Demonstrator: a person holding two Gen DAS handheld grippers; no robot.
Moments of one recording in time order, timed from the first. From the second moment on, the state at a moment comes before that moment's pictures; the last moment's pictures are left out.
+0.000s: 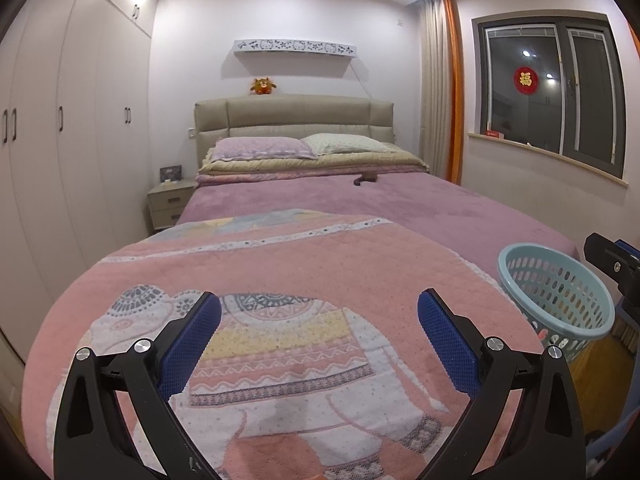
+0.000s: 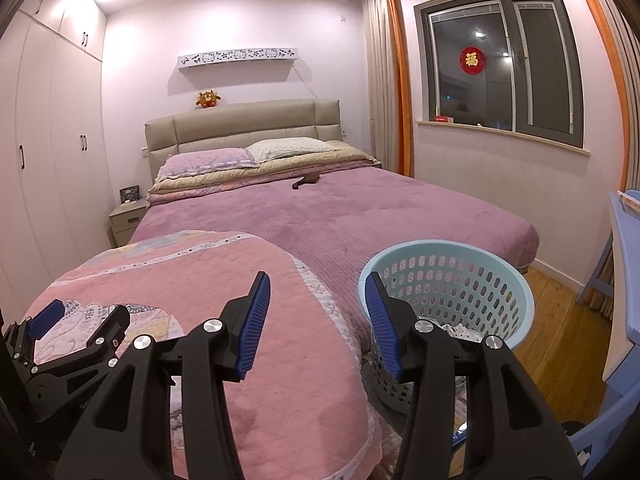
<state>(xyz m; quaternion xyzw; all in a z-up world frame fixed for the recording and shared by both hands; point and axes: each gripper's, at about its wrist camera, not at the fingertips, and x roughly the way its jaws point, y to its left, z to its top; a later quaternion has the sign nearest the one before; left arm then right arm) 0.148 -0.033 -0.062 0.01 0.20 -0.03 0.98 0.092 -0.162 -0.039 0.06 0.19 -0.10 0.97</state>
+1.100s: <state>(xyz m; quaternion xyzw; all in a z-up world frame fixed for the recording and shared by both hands) 0.149 -0.033 -0.062 0.01 0.20 -0.03 0.98 0.099 -0.167 -0.046 0.07 0.21 -0.09 0.97</state>
